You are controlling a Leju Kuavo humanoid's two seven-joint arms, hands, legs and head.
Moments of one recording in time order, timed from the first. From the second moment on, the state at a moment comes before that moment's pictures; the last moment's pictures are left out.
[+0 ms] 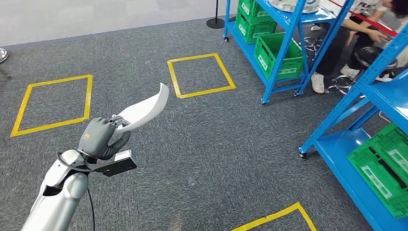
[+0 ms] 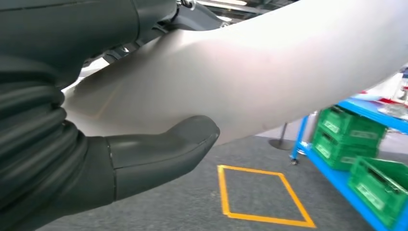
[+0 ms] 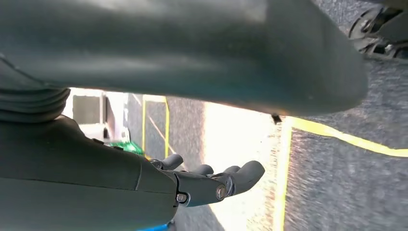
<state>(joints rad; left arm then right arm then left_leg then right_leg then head) -0.41 0.15 -0.35 -1.24 -0.91 0.02 -0.52 -0.10 0.15 -1.00 -0.20 1.31 -0.23 0.39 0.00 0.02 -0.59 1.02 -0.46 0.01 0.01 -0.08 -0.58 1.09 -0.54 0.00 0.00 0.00</state>
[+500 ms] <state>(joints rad) -0.41 0.16 -0.34 -1.21 -0.90 0.02 -0.52 -0.09 0.15 -1.00 -0.20 1.32 -0.23 0.38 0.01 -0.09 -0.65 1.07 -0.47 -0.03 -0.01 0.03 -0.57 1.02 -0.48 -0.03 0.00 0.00</state>
